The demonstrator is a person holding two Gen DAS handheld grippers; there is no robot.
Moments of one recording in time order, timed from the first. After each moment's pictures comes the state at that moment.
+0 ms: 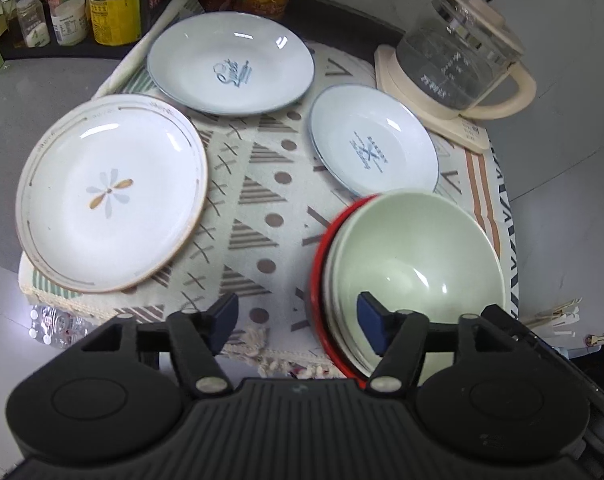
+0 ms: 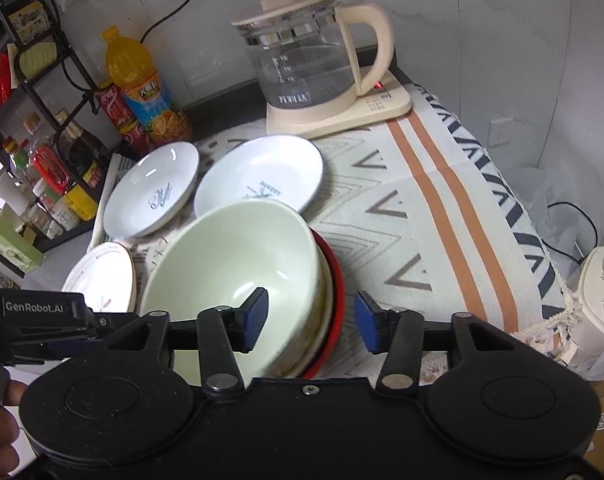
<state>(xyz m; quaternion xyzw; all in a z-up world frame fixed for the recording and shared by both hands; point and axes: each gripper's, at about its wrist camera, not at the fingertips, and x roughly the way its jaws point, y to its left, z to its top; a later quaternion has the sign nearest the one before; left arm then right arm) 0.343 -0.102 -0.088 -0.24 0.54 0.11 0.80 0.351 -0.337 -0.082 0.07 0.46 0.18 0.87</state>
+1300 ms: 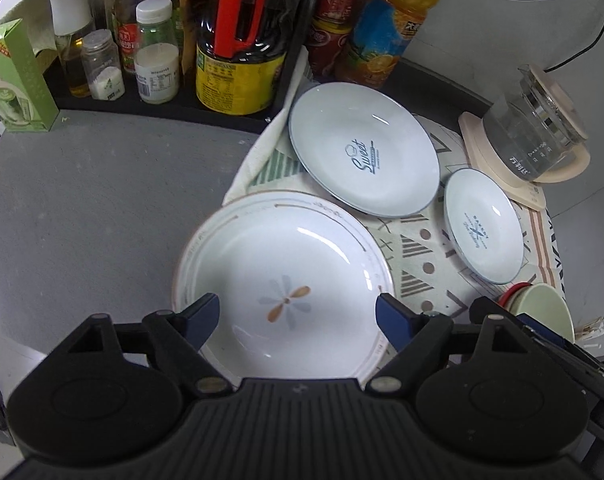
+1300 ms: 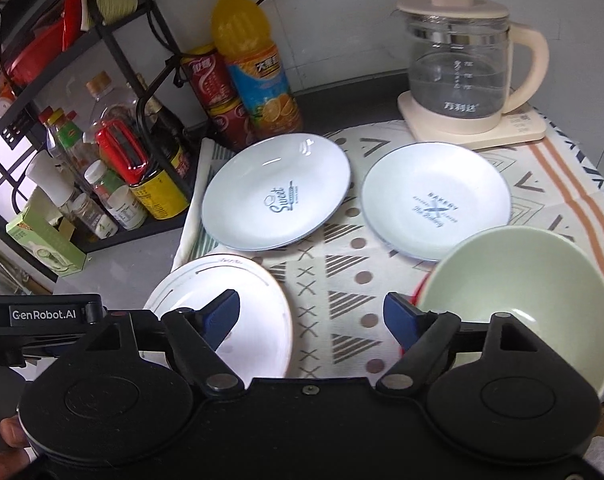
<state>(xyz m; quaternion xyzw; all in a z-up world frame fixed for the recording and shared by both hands) 0.332 0.083 -0.079 -0.22 0.53 0.11 0.81 0.340 -0.136 -0.064 0.05 0.46 0.20 0.86</state>
